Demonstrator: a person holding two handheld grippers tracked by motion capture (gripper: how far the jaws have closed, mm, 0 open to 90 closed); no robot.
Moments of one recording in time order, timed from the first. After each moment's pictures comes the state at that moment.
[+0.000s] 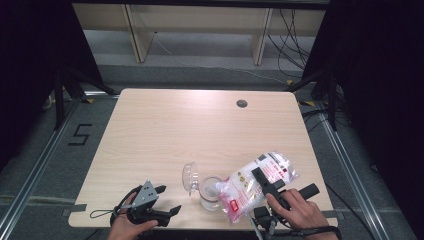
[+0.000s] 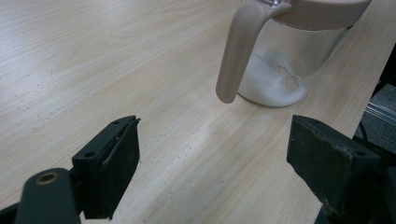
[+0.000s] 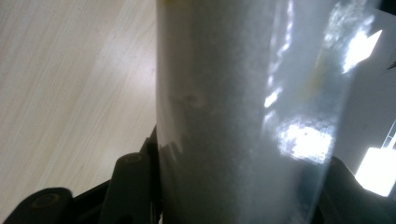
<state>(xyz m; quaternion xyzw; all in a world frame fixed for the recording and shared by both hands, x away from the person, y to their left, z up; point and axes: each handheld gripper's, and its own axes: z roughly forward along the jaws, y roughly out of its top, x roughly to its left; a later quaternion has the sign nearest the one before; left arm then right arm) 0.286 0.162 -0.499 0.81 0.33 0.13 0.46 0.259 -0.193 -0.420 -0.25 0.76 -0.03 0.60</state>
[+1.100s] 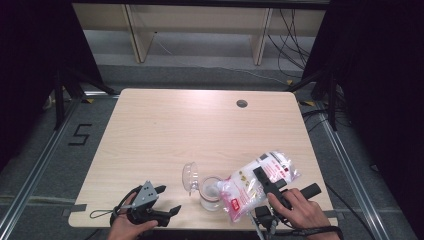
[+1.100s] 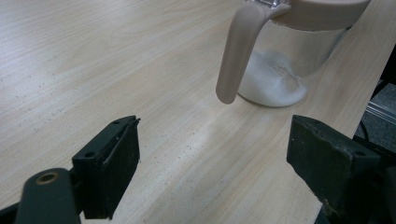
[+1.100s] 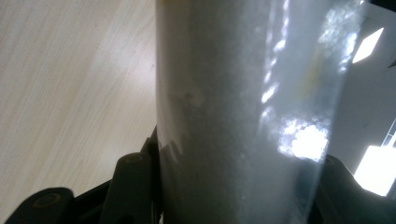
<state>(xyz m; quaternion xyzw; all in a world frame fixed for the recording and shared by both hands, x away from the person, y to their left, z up) 0.285 0.161 -0.499 0.81 0.33 0.13 0.47 0.259 -0.195 -0.418 -0.25 0.76 -0.03 0.60</state>
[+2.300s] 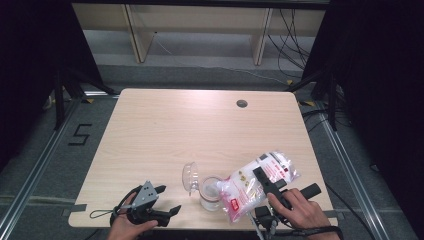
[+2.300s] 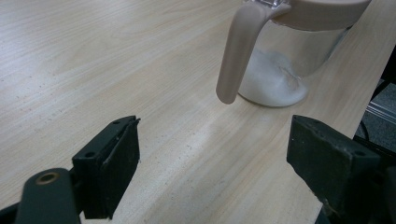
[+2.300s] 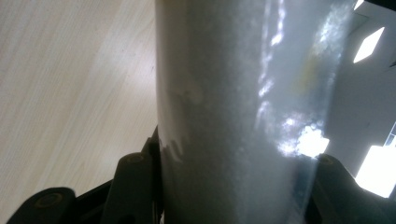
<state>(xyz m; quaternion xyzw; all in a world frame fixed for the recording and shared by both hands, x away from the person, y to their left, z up) 0.285 0.162 -0.499 0.81 0.33 0.14 0.46 0.258 -0.195 -0.416 -0.25 0.76 -0.02 0.60</state>
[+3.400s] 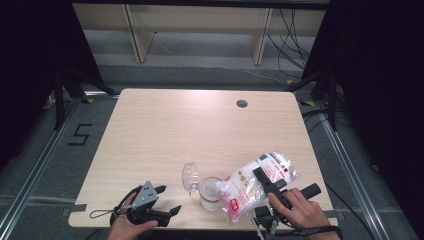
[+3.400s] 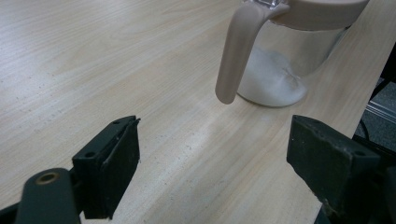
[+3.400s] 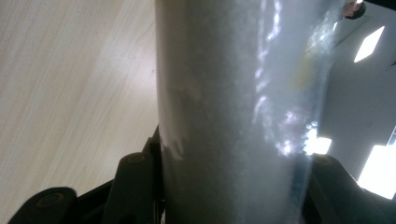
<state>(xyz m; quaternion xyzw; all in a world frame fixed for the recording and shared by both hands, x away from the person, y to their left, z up) 0.286 0.162 -0.499 0.81 0.32 0.14 0.47 0.259 -0.194 -0.415 -0.25 0.76 -0.02 0.60</state>
